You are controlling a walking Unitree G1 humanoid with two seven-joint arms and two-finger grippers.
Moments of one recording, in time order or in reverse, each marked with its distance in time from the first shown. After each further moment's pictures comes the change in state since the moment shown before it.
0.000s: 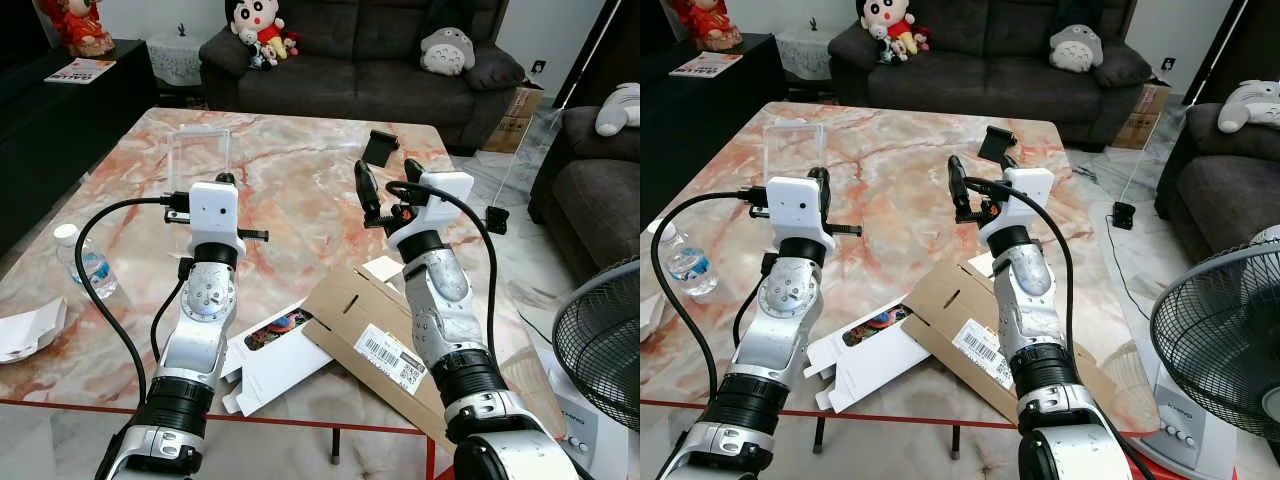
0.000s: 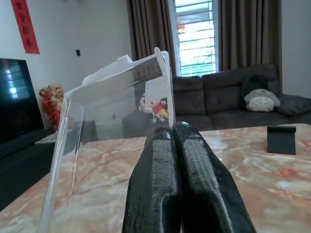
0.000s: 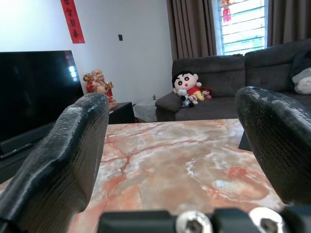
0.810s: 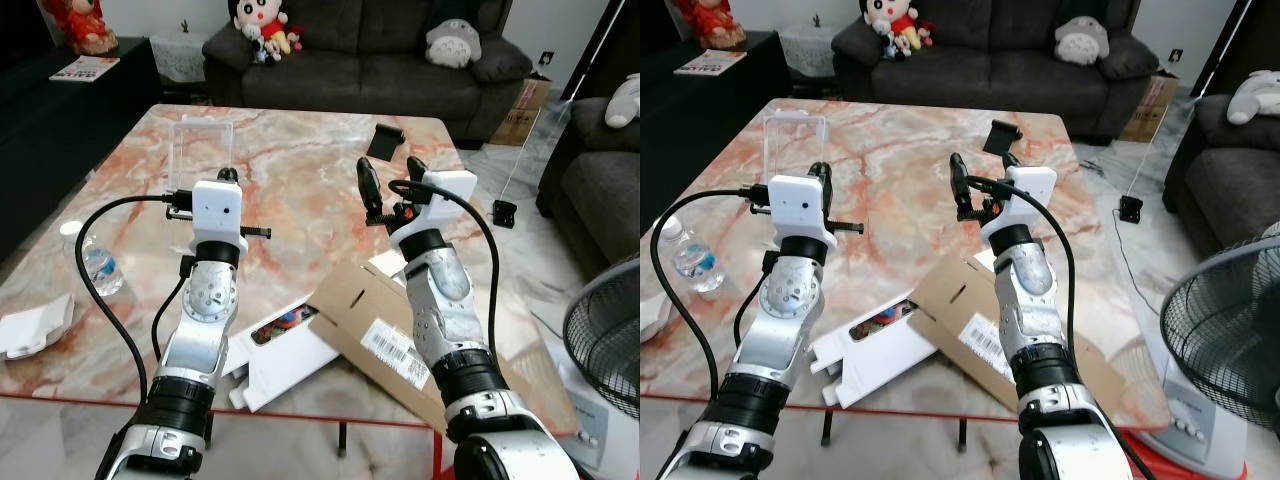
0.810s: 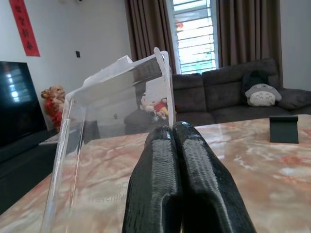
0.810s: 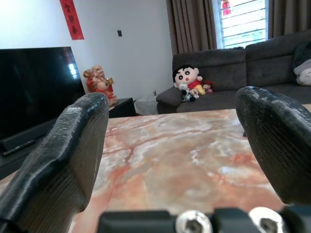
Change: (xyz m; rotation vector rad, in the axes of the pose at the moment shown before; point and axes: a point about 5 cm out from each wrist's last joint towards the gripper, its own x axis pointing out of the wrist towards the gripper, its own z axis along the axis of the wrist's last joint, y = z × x) left arm 0.000 -0.002 0.003 0.019 -0.026 -0.011; right arm 0.000 0.000 0.001 0.001 -0.007 -0.002
